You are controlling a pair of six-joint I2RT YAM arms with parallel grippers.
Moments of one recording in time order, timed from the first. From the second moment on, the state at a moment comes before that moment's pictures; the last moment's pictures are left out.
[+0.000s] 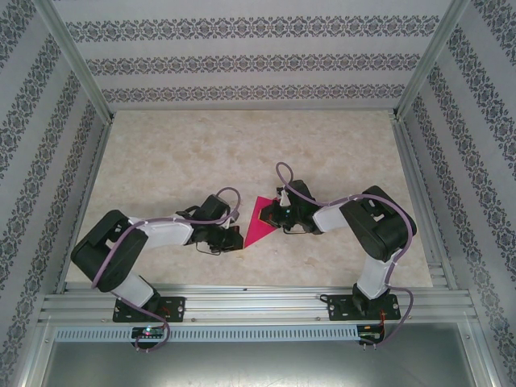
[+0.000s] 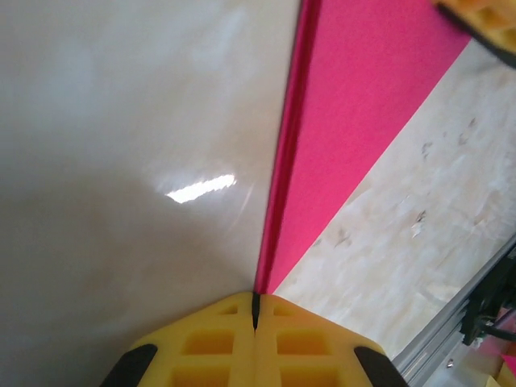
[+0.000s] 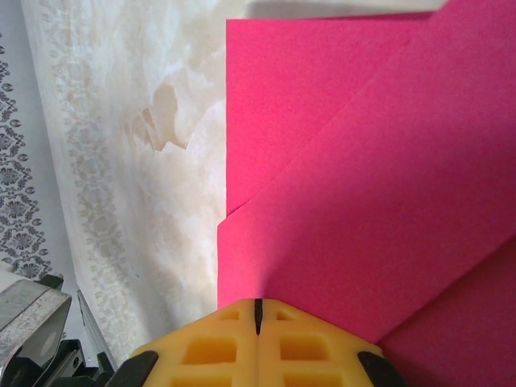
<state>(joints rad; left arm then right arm) -0.63 1.55 0.62 -0.18 0.51 -0.73 0.55 1.82 0.66 0.38 -0.54 0.99</state>
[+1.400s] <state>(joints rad) -0.63 1.73 0.80 -0.10 0.45 -0.74 0.58 1.75 0.77 0.18 -0.53 0.94</state>
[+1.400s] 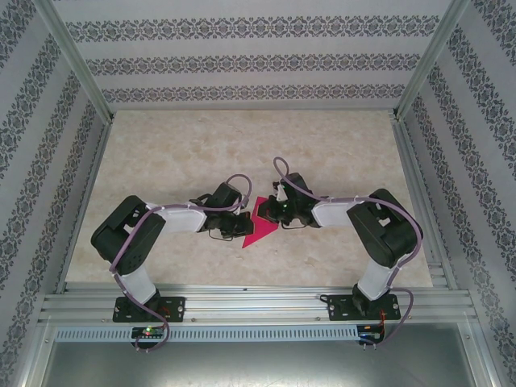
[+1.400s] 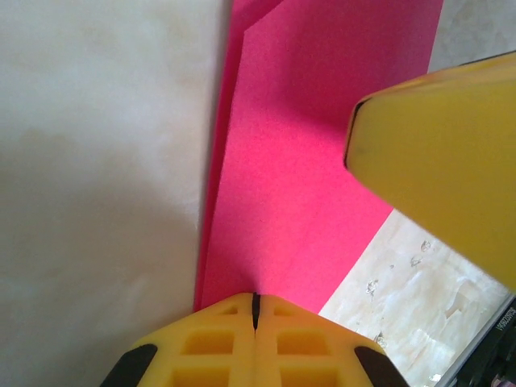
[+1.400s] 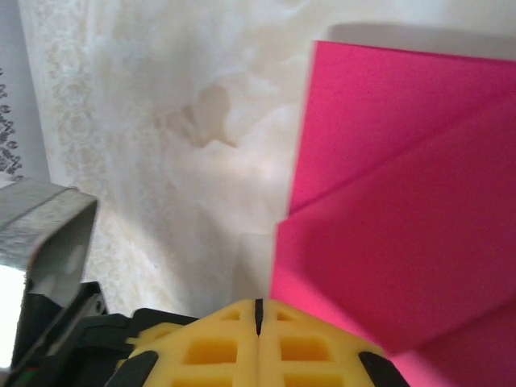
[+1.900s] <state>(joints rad) -0.63 1.73 0.79 -0.09 0.44 -0.74 0.46 1.85 0.79 0.20 -0.58 0.91</state>
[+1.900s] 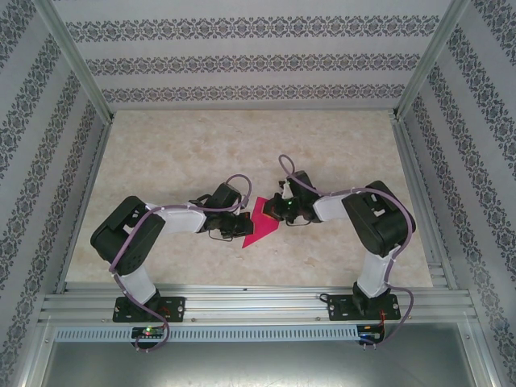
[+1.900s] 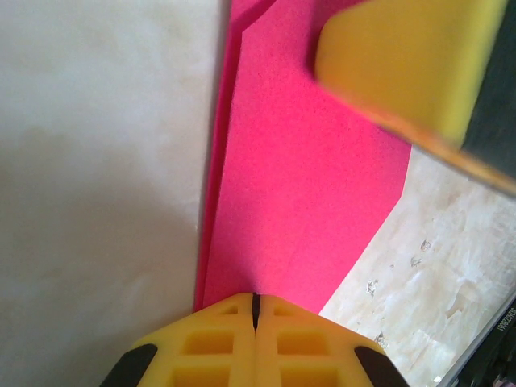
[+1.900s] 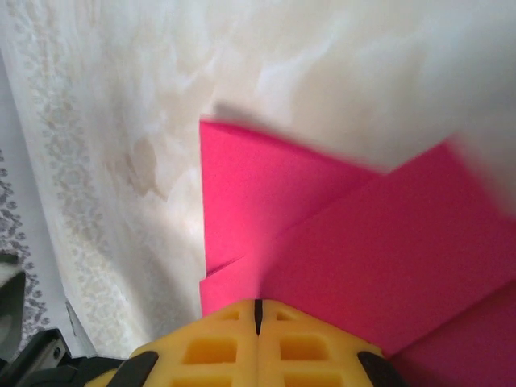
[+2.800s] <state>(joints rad) -0.72 1.62 0.79 -0.21 0.38 -0.84 0.36 1.33 0.57 -0.03 -0.45 0.85</state>
